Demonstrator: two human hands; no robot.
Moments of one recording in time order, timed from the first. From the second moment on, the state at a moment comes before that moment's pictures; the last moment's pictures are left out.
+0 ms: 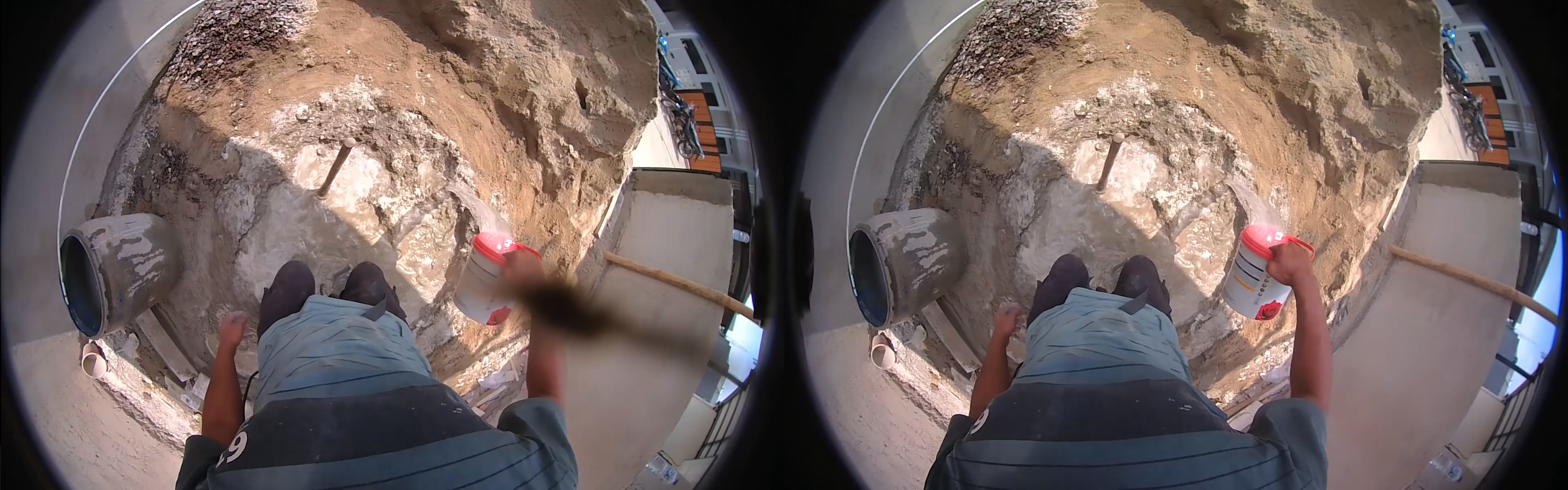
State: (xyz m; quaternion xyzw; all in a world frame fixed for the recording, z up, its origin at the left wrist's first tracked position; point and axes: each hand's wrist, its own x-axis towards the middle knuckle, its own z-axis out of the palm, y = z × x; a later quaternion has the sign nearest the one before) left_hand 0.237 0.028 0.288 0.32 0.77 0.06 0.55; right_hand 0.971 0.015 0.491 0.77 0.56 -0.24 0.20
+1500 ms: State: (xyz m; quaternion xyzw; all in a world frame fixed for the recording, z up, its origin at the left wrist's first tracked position) left_hand 0.269 -0.068 0.240 0.19 0.82 0.25 0.49; right_hand 0.817 0.397 0.559 0.41 0.82 -0.10 0.39
